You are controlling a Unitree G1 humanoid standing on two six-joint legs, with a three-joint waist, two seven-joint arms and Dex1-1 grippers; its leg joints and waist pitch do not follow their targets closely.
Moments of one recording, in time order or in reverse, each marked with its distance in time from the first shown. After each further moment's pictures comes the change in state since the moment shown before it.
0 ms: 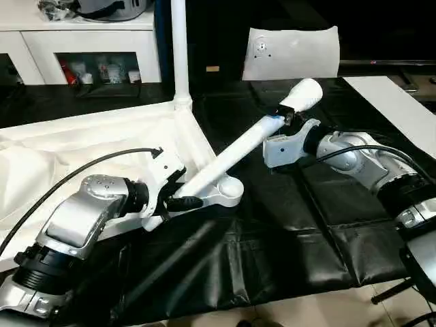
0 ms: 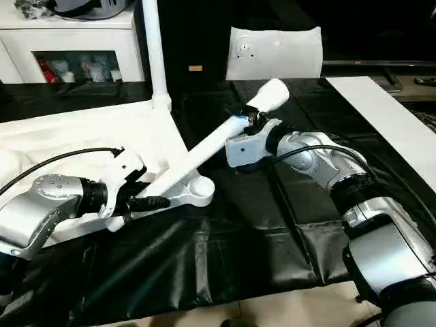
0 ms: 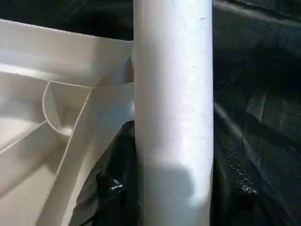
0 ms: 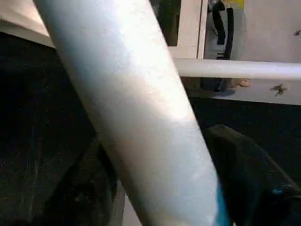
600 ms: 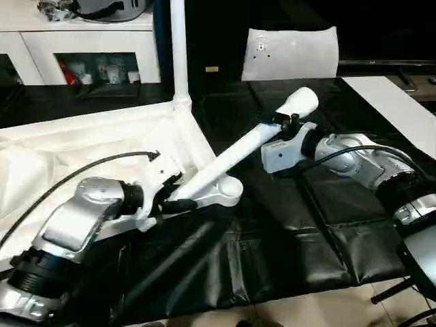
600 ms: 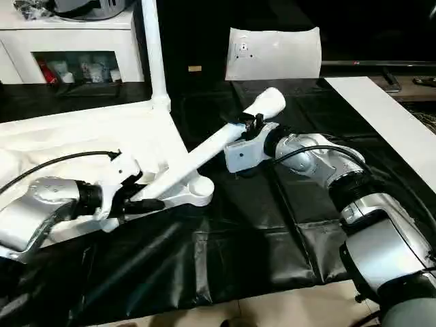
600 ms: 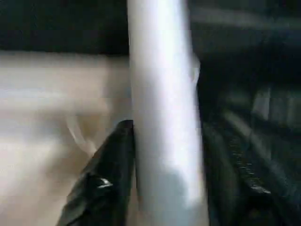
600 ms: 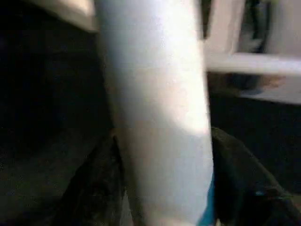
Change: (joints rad) left arm 0.021 0.042 0.046 -0.017 0.031 -0.260 -0.064; right arm 0.005 0.008 0.039 0.113 -0.038 -0.018 -0.014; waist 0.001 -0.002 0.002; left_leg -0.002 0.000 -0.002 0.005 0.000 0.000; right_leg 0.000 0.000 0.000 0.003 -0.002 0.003
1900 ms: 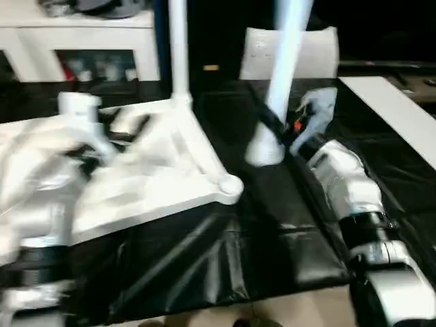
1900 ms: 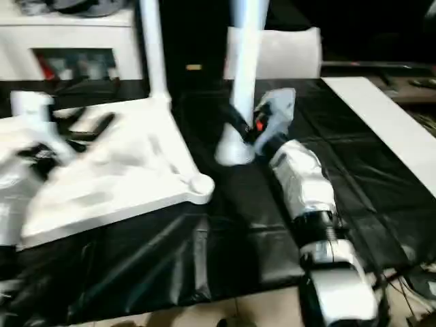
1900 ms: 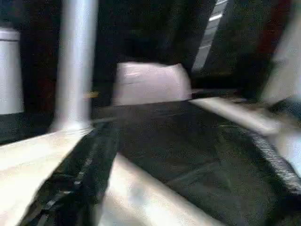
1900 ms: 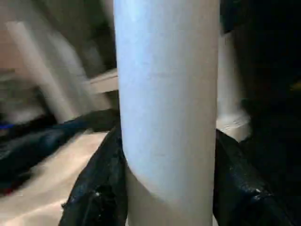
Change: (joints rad) left arm -0.049 -0.307 0.366 0.013 -0.288 0.020 0.393; right arm 0.288 0.351 -0.594 -0.645 1.415 1.156 0.573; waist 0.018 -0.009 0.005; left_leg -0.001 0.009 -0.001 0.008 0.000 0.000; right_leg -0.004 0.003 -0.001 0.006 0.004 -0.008
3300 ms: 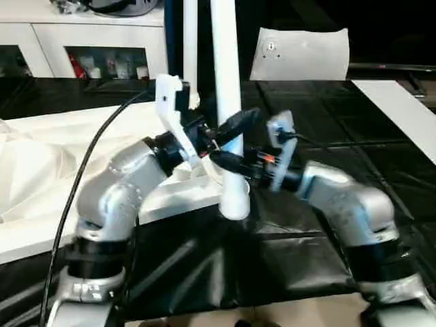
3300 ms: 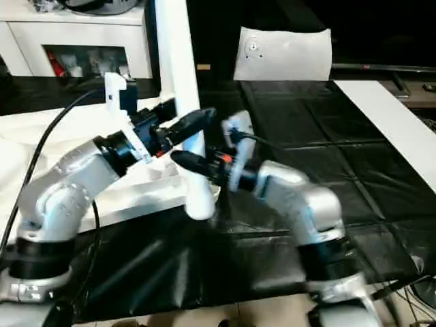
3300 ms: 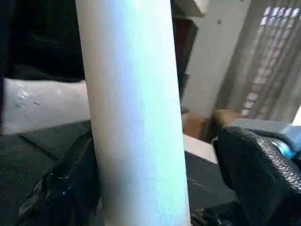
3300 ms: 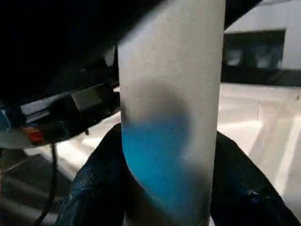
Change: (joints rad) left arm -0.065 -0.150 -0.219 -0.166 -0.014 0.063 0.088; right arm 0.163 0.013 0.168 -0.388 -0.109 0.150 -0.059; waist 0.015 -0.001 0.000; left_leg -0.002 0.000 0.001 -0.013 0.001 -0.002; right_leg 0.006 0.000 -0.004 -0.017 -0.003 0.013
